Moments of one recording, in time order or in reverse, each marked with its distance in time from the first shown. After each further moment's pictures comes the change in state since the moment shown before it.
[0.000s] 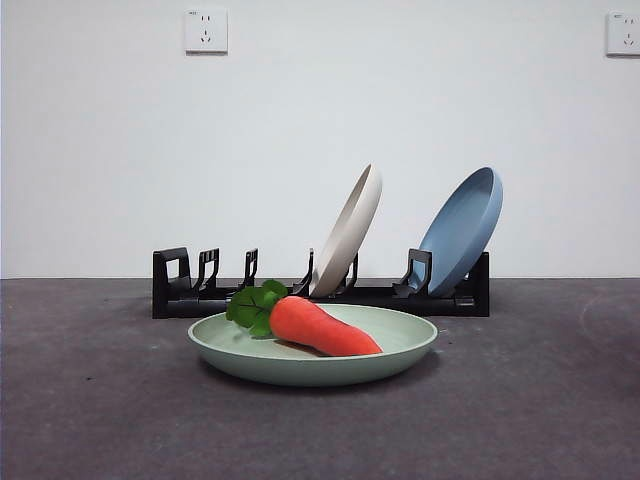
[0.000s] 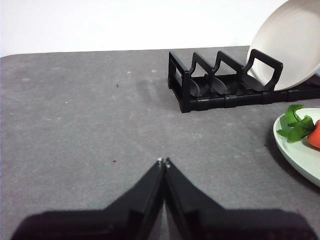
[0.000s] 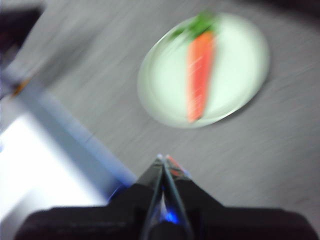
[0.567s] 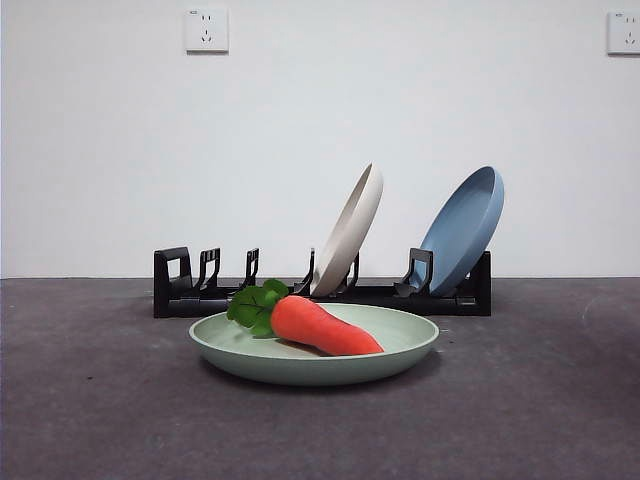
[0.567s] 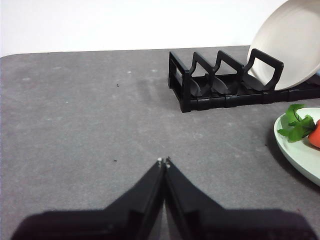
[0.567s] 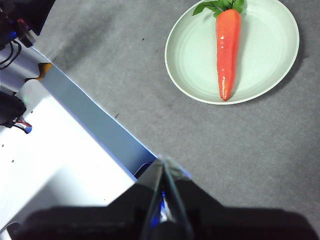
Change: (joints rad) left arm 0.000 0.000 0.000 0.000 0.000 0.000; right arm 0.076 0.051 0.002 -0.056 -0.090 0.053
